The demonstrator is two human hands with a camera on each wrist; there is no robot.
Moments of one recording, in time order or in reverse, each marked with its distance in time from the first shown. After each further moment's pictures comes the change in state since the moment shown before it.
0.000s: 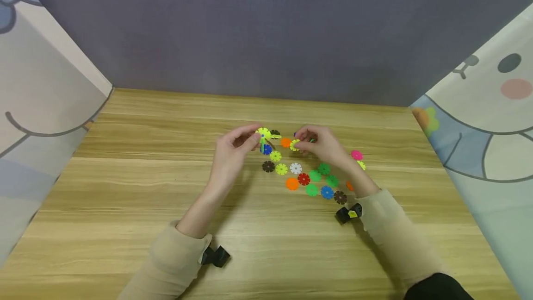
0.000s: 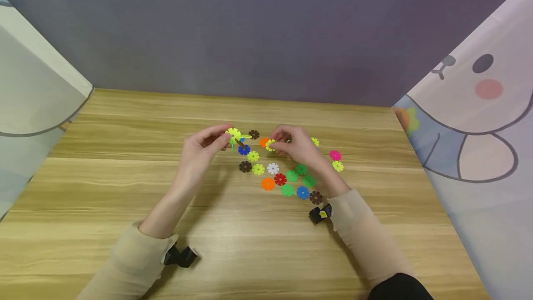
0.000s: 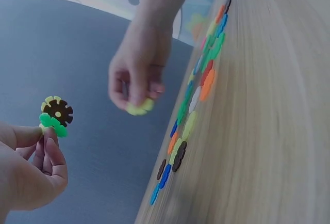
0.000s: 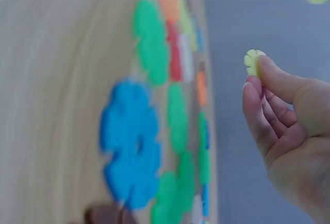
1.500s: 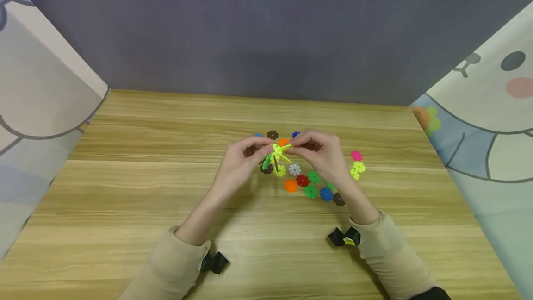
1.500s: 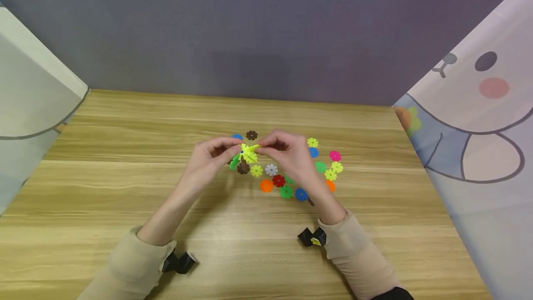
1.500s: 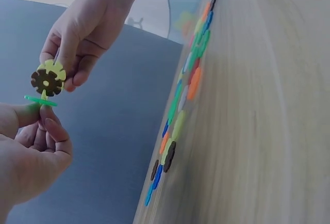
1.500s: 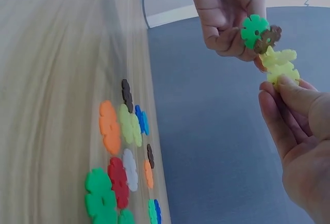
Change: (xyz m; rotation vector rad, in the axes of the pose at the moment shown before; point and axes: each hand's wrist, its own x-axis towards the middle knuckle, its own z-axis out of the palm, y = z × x) left_hand -0.014 -0.001 0.003 0.195 -0.180 0.039; right_hand -0.041 -0.061 0.031 0.276 0.242 -0.400
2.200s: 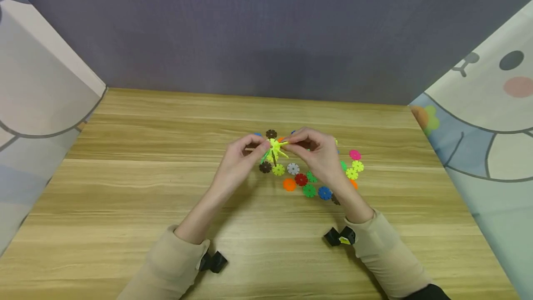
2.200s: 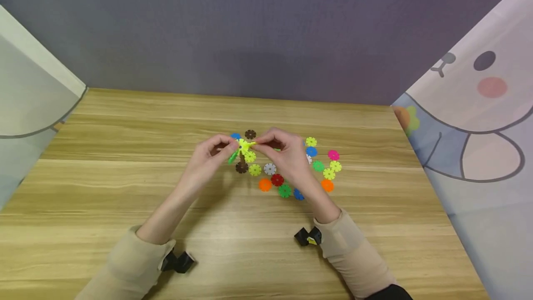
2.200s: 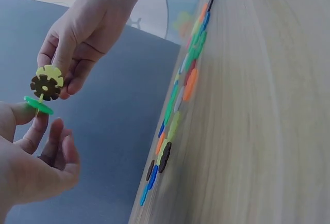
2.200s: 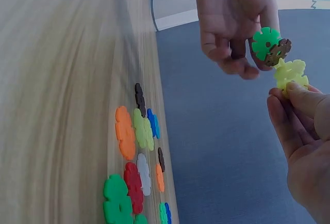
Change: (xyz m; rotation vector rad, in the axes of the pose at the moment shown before) left_hand 0.002 -0.001 0.002 -0.034 0.005 -0.088; right_hand 0.001 0.004 0.006 -0.006 0.048 0.000
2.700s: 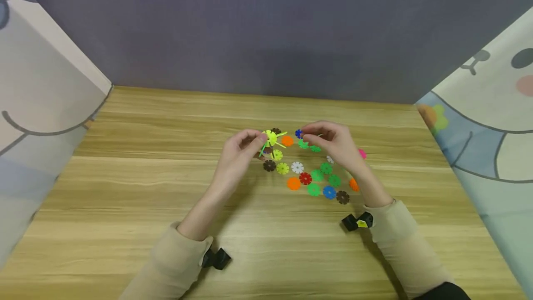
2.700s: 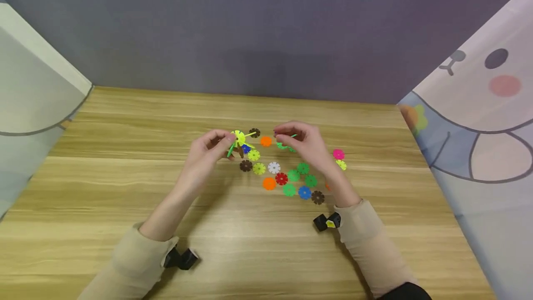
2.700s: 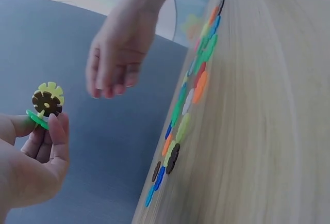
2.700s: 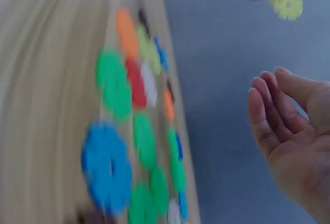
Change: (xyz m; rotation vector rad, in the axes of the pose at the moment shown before) left_hand 0.002 0.005 0.002 -0.187 0.060 -0.027; right_hand 0.009 0.029 -0.056 -0.117 -0.135 0.274
